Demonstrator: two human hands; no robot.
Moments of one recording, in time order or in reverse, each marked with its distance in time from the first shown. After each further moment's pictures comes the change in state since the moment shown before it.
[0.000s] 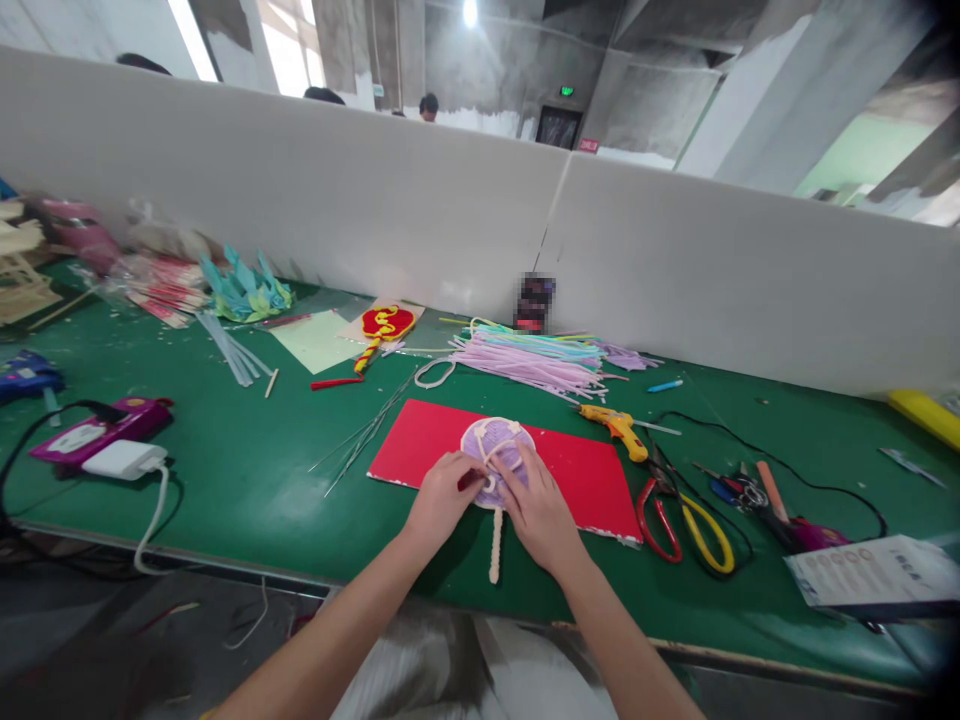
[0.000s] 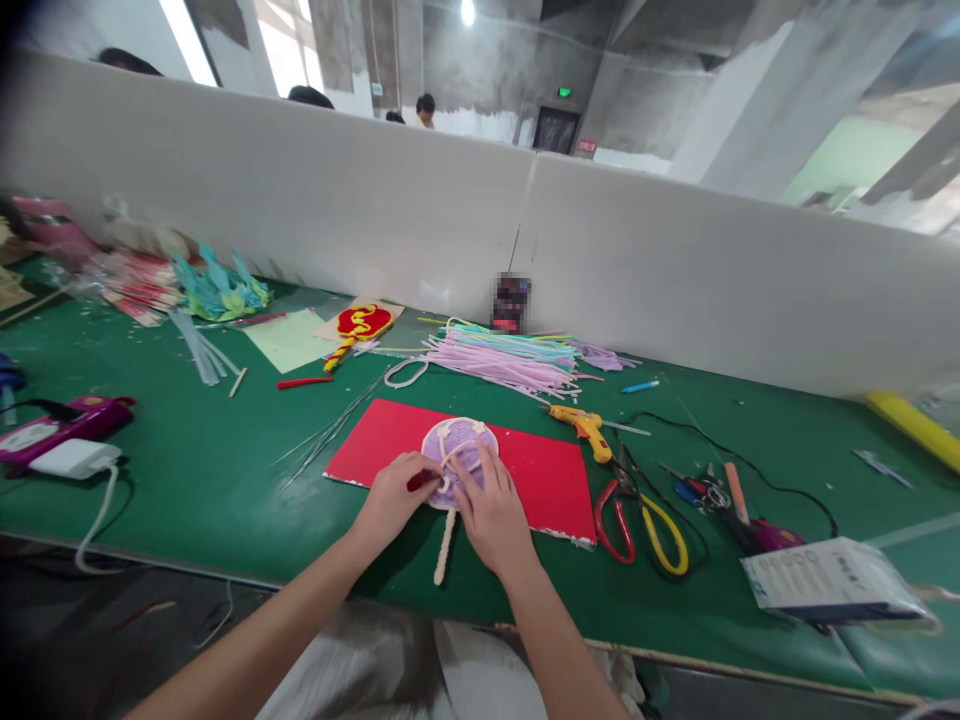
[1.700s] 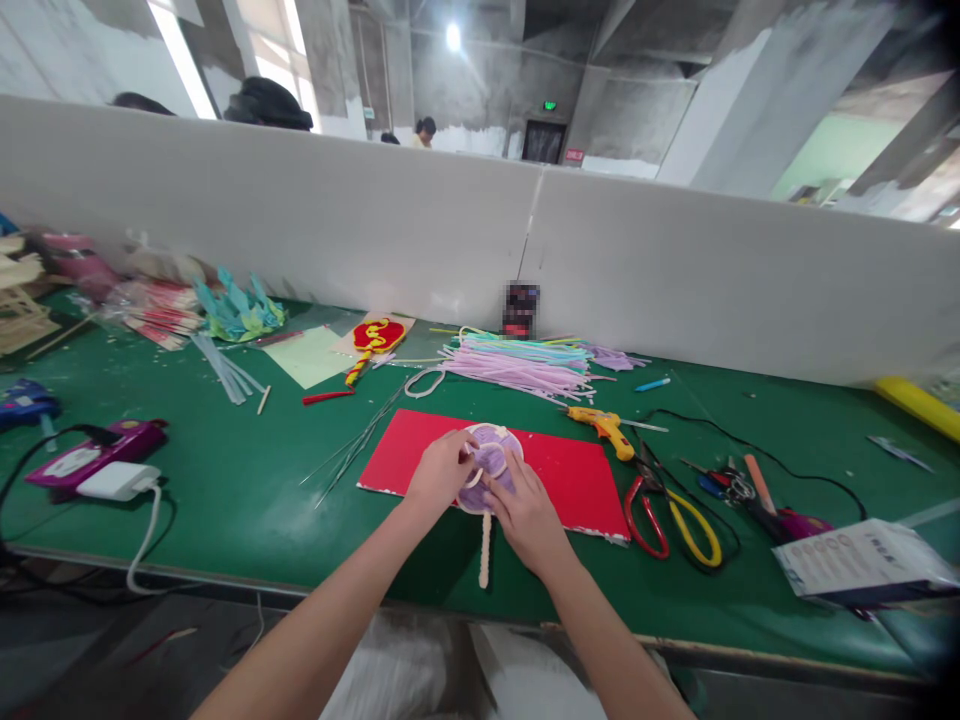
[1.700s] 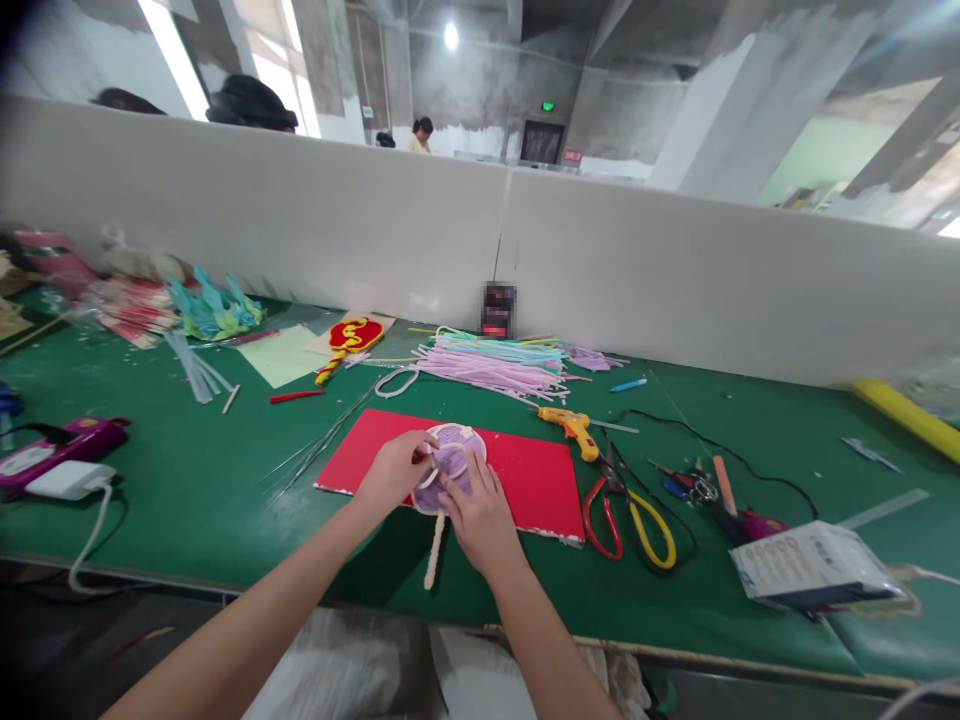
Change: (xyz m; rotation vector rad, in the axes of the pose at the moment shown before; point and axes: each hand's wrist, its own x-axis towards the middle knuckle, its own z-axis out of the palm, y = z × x) left_hand 0.044 0.006 0.001 0.293 -0.072 -0.135; right_hand -0.004 0.006 0.011 0.023 0.124 -0.055
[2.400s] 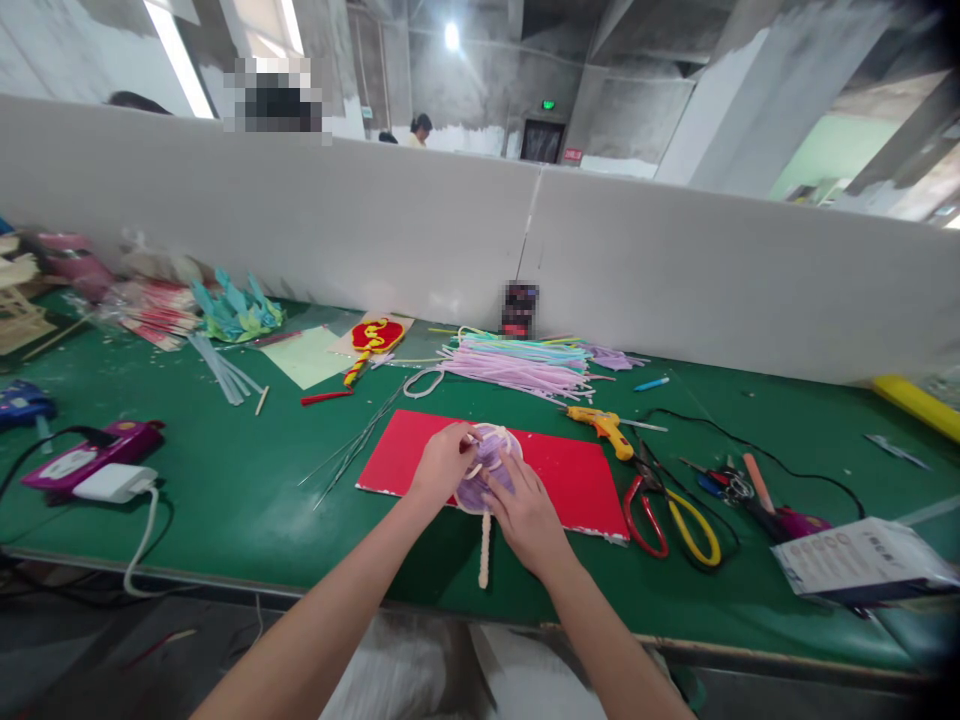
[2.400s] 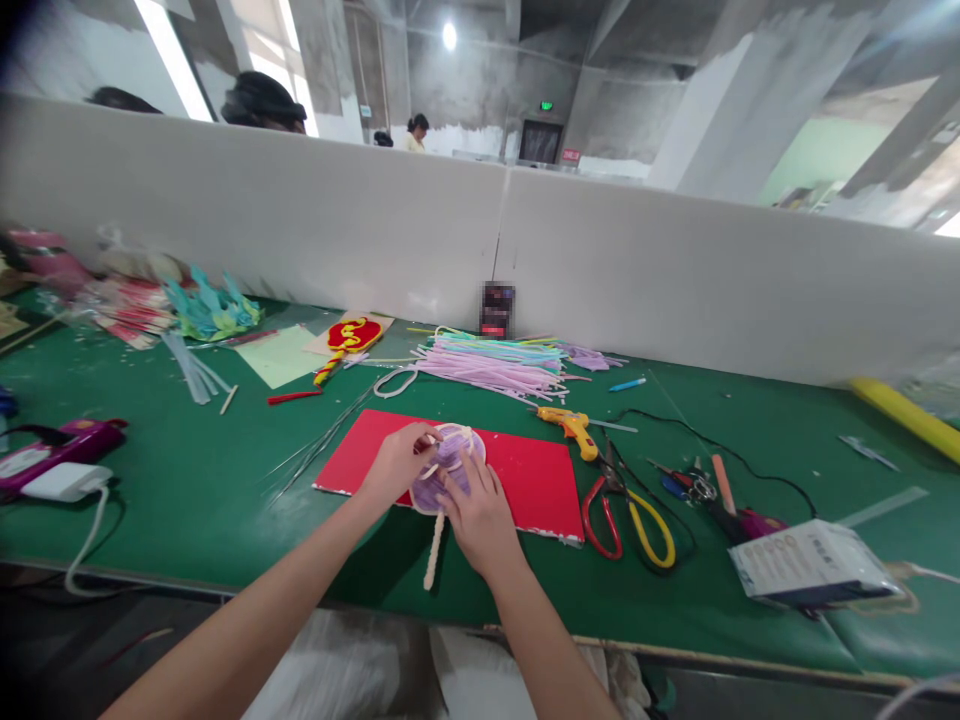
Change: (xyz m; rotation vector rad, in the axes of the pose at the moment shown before) left_hand 0.011 -0.005 0.006 -0.121 0.065 0.031; right_hand 0.002 -0.001 -0.003 -0.004 -0.010 -0.008
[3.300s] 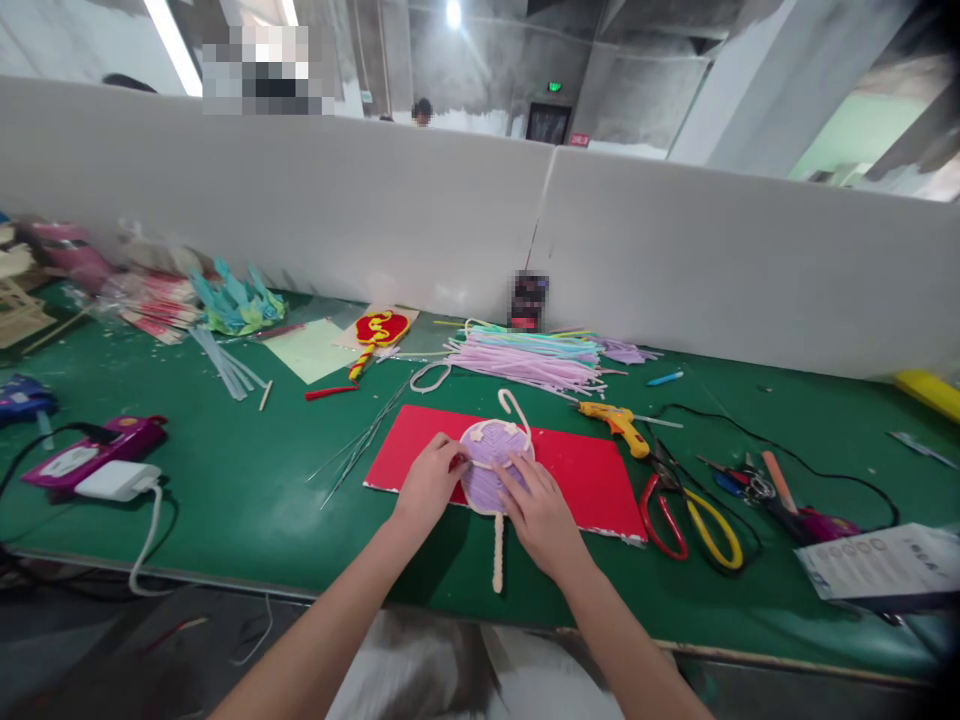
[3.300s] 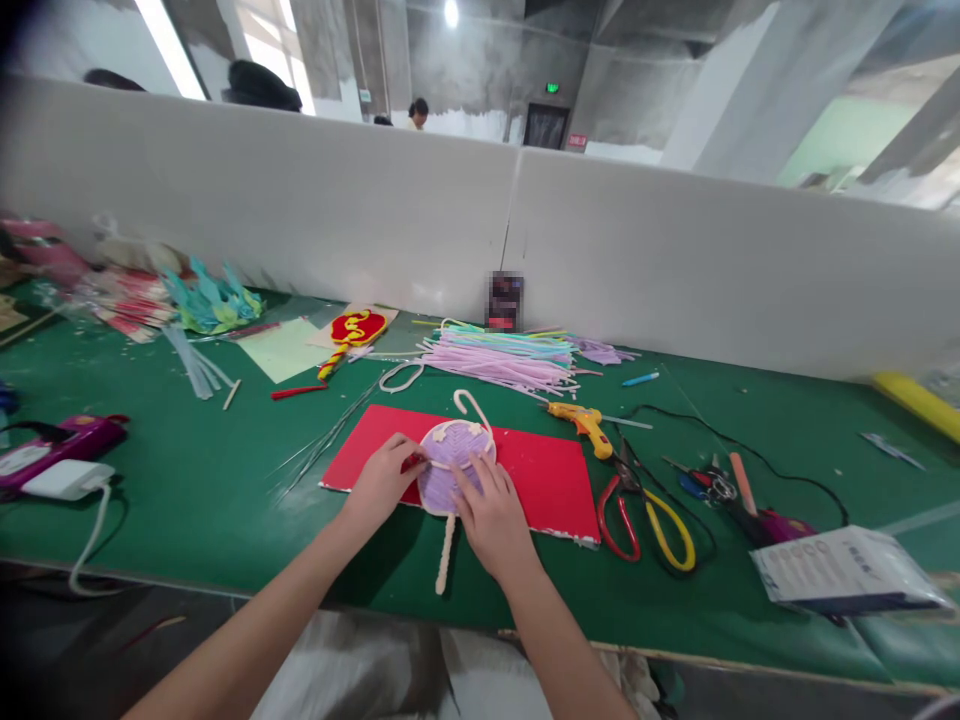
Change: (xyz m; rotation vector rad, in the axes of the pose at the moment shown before) left_hand -0.028 -0.019 -0.017 0.111 -0.054 0.006; right_hand 0.000 -0.002 -0.005 0.003 -0.086 0.040
